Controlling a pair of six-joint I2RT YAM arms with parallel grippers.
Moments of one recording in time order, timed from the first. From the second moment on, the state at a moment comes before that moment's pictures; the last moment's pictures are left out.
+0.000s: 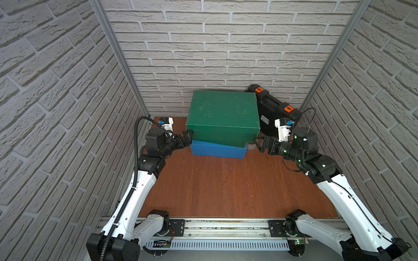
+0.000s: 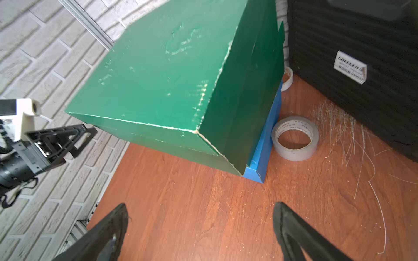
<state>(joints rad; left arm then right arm) -0.18 1.03 0.99 -0.33 0.27 -0.44 0.35 1.02 1.20 -0.66 -0.17 0.43</state>
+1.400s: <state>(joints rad) -0.14 1.32 1.24 -0.35 0.18 -0.39 0.36 1.39 1.34 -0.64 -0.01 0.43</state>
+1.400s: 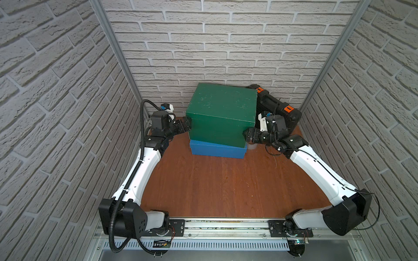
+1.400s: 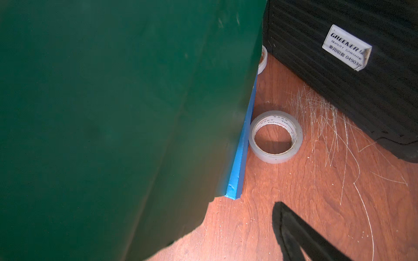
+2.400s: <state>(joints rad) 0.18 1.64 1.10 0.15 0.54 -1.02 0.27 1.19 1.36 -0.56 0.03 0.51</state>
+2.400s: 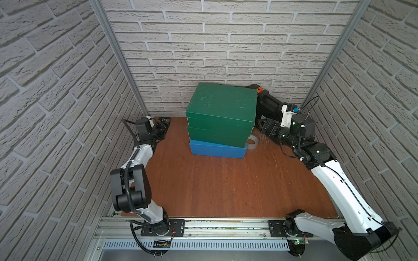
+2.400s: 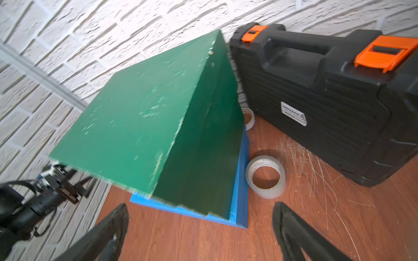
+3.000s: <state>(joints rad) 0.03 1.82 1.27 0.17 0.62 -1.04 0.22 1.52 1.64 -0.53 -0.02 0.54</state>
